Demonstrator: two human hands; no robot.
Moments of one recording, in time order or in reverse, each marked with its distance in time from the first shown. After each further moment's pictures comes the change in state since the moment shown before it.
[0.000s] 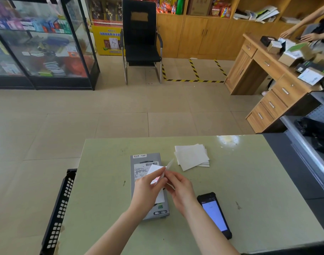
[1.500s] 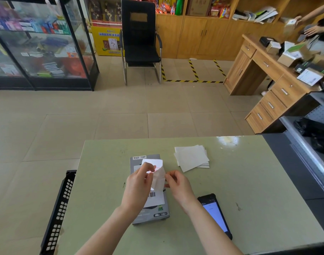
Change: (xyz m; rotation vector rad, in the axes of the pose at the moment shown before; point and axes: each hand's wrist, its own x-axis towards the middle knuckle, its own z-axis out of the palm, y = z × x) left_hand 0.016 -0.009 -0.021 0.381 0.139 0.222; right_hand 0.006 -0.009 0.003 -0.744 0.035 -0.155
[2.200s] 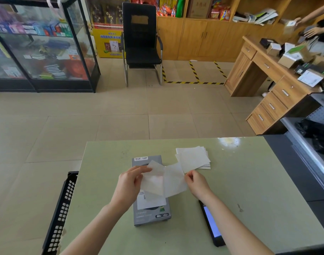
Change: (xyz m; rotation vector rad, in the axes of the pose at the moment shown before) left_hand 0.011 -0.022 -0.028 0.045 -0.037 0.045; right_hand 0.034 0.025 -0.054 -0.445 0.040 0.068
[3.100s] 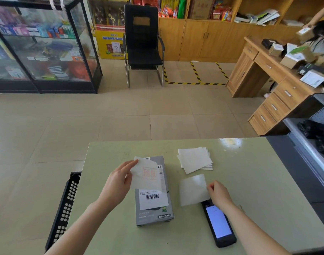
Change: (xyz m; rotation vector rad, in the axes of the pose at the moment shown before) left_hand 0.006 -0.027 -0.032 0.122 -0.079 0.018; right_hand 0.004 0.071 -0.027 -0.163 0.097 0.151
